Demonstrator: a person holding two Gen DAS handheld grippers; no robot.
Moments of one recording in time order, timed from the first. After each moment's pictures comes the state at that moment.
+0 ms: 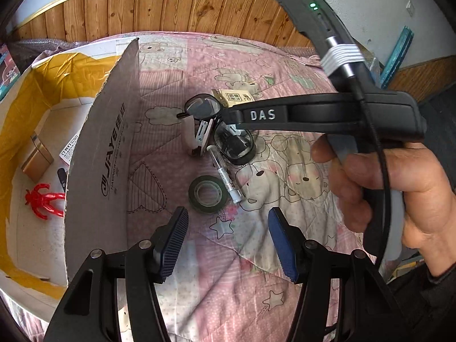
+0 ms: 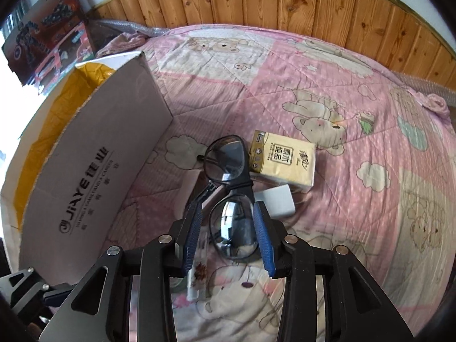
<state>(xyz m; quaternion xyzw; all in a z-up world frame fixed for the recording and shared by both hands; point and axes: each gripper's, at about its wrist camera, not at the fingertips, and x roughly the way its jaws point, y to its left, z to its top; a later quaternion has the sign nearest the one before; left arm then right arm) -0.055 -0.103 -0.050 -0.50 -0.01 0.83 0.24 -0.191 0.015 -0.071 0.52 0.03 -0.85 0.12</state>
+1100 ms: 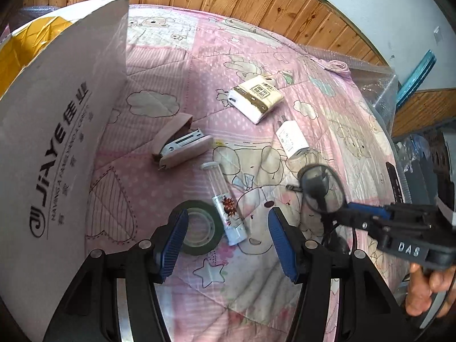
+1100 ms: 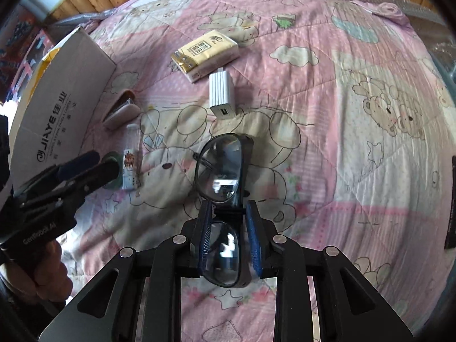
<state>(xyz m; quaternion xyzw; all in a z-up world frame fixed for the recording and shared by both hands) -0.107 -0.072 -0.095 -0.53 -0.06 0.81 0.22 -0.101 0.124 -0.083 0.62 -0.05 -0.78 0.06</state>
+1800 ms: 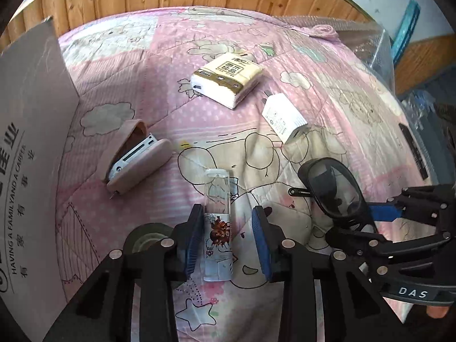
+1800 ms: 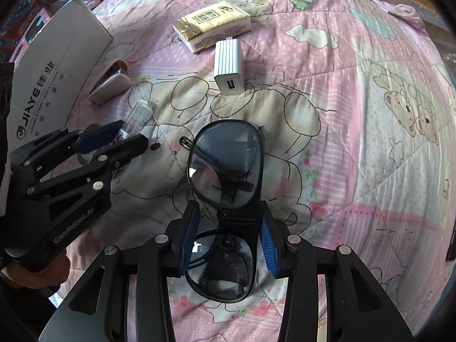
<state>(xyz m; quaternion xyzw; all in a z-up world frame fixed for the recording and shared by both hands) -0.109 -0.018 -0.123 -0.52 0.07 0.82 0.24 -0.103 0.119 -0.110 0.63 -0.01 -0.77 0.07</state>
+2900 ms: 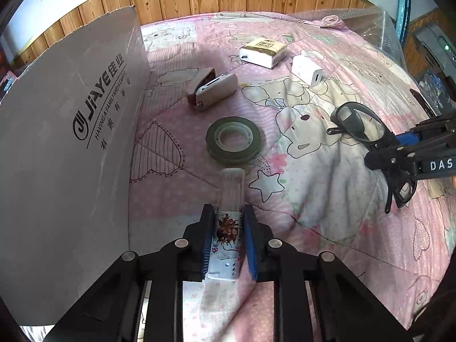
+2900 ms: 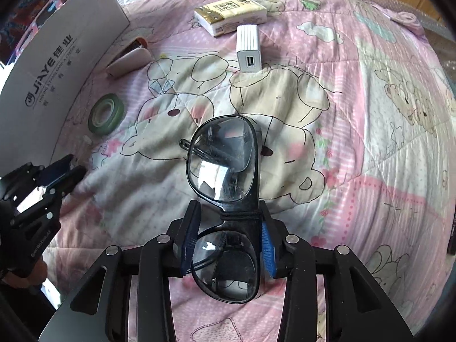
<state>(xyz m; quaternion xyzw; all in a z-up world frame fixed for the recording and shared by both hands) -0.031 -0.097 -0.124 -0.49 0.10 0.84 0.19 -0.070 0.107 -0.108 0.62 -0.01 -0.78 0.08</state>
